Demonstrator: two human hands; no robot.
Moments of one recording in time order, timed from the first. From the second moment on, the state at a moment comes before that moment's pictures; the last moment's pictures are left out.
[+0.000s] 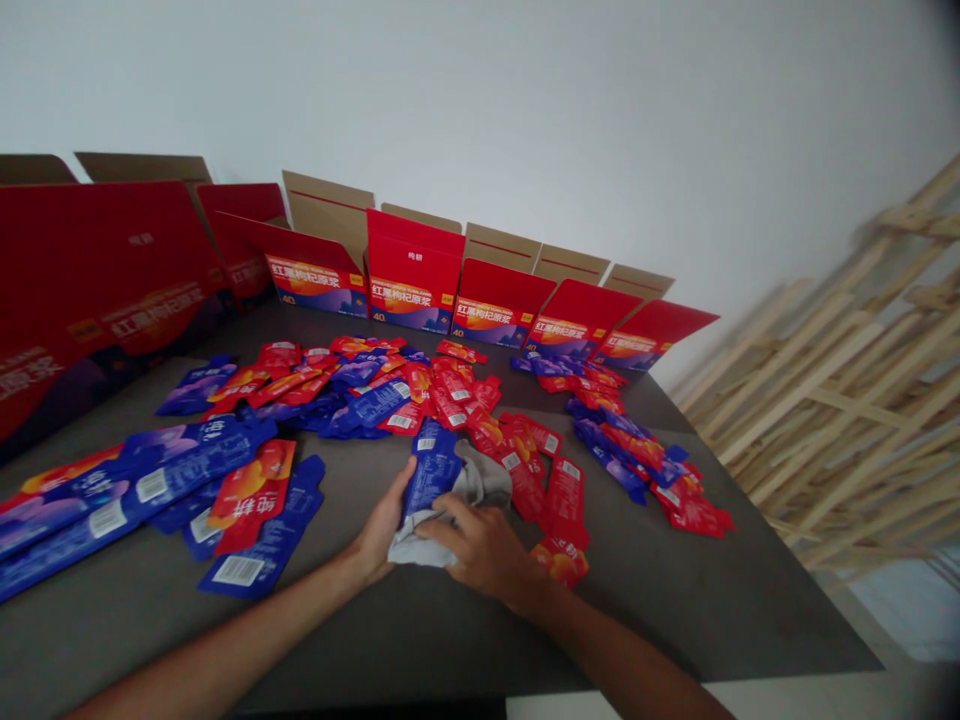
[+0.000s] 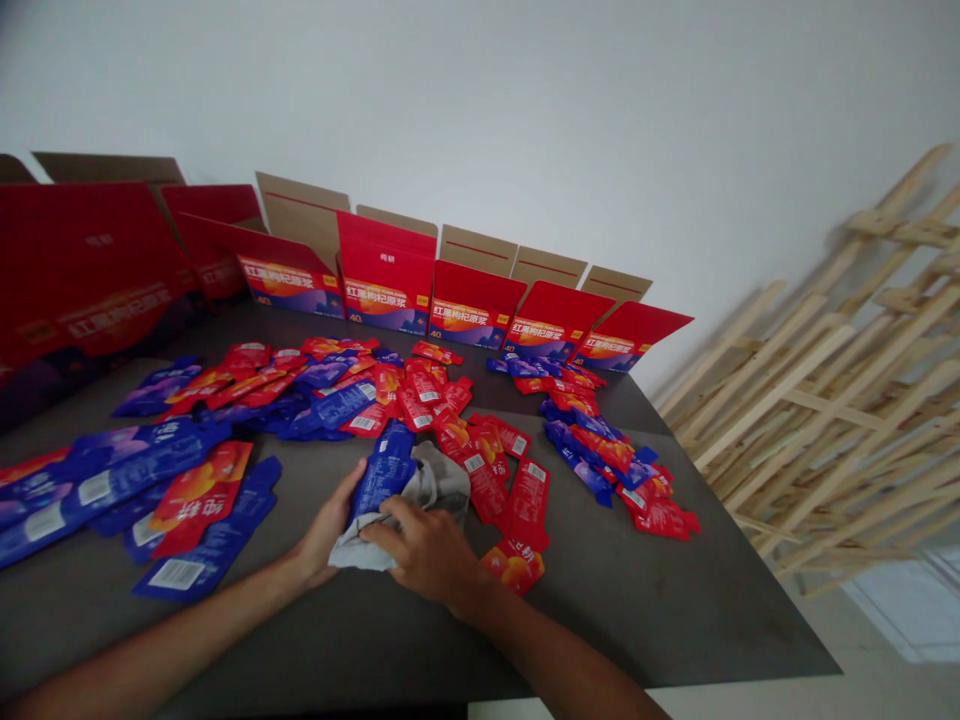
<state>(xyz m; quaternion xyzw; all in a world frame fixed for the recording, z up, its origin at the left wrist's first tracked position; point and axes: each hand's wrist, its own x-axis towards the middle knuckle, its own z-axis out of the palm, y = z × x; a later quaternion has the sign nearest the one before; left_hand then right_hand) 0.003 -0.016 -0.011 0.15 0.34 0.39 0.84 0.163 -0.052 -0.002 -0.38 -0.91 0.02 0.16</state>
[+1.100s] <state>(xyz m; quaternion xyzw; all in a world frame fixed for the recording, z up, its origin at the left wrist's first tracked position) 0.008 -0.014 -0.011 0.14 0.32 0.39 0.85 0.179 -0.040 0.012 -0.52 -0.82 -0.03 0.22</state>
